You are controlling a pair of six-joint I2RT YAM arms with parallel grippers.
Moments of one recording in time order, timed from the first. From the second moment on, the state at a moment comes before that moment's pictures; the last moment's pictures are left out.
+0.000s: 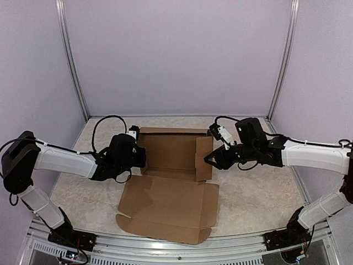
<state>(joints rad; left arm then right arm) -0.77 1.58 0.75 0.30 -0.40 -0.37 0.71 1.36 0.87 -0.13 -0.23 0.12</state>
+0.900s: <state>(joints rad) -0.85 1.58 0.81 0.19 -0.59 -0.42 0.91 1.55 0.96 0.05 0.40 0.28</state>
